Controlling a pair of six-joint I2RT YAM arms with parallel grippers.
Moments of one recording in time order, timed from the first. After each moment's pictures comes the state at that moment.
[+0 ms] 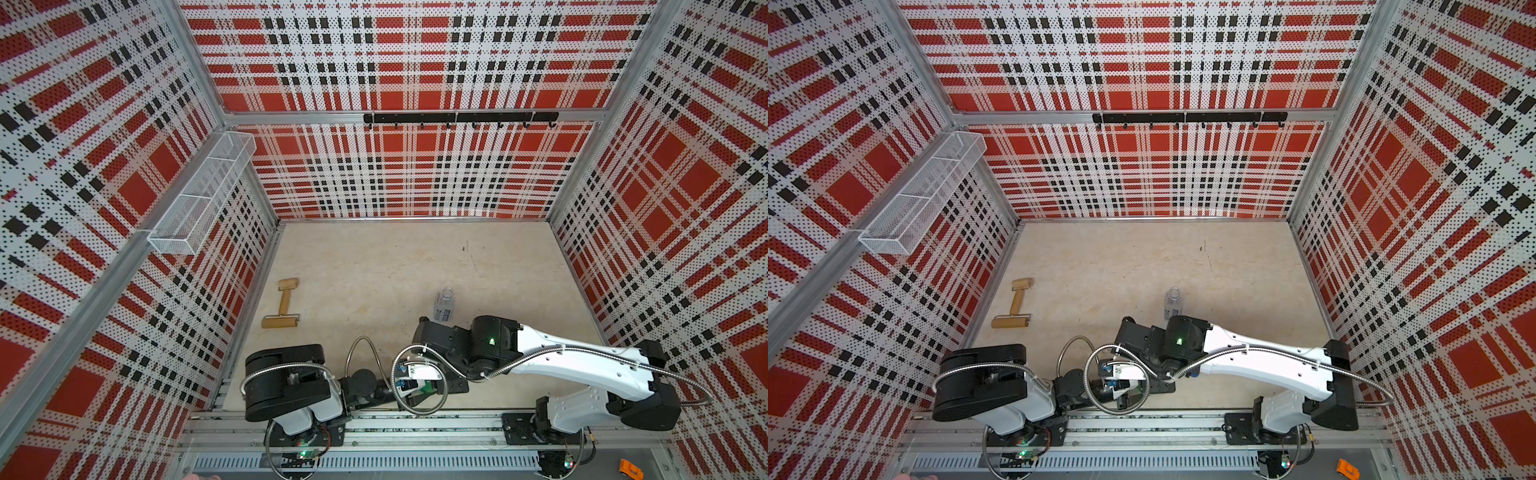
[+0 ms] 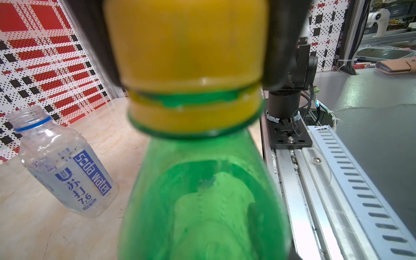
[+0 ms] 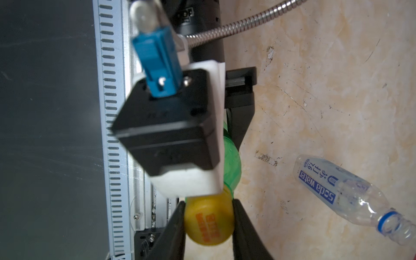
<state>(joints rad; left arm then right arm) -1.25 1.62 0.05 1.48 0.09 0.21 1.33 1.42 1.42 -1.25 0.07 -0.33</state>
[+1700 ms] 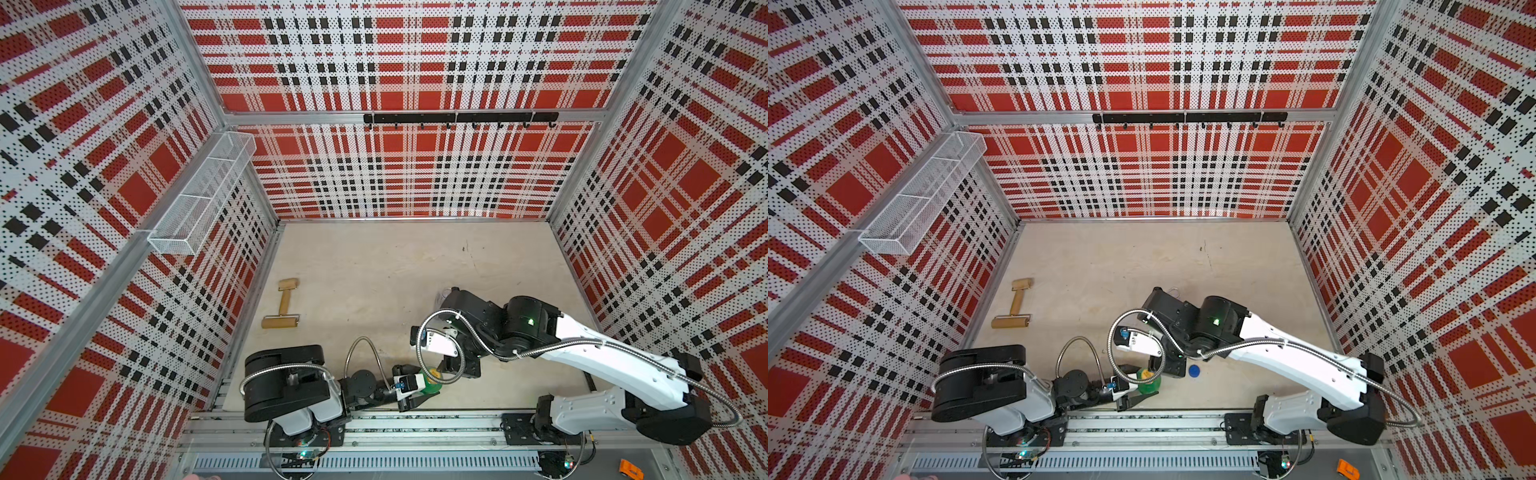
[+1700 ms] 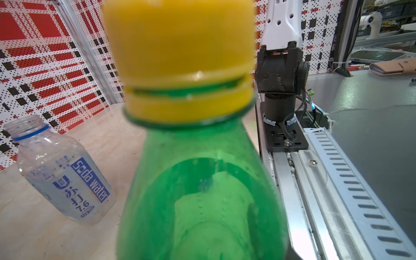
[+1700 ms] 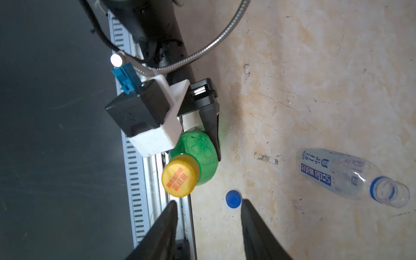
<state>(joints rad) -1.26 1.61 0.05 1.50 0.11 0.21 1.18 1.31 1.44 -1.25 -0.10 -0.34</state>
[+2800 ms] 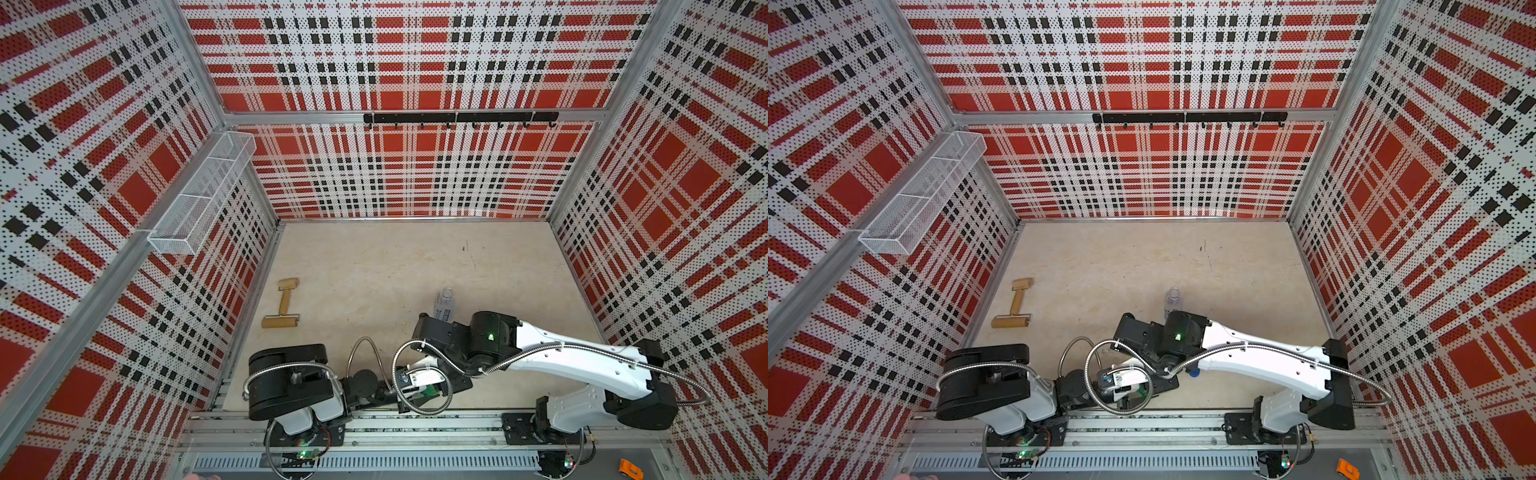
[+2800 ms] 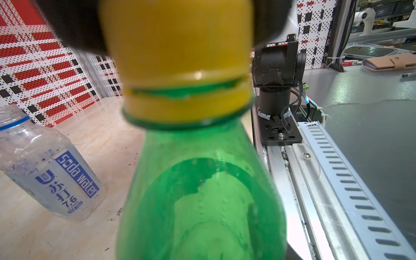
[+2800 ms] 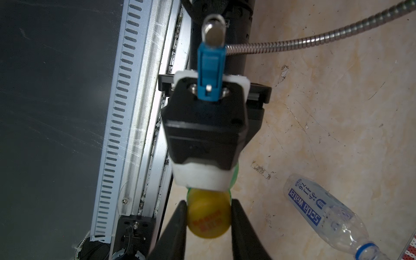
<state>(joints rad) -1.26 1.63 0.05 1.48 0.13 0.21 1.31 1.44 1.46 -1.29 0.01 -0.56</state>
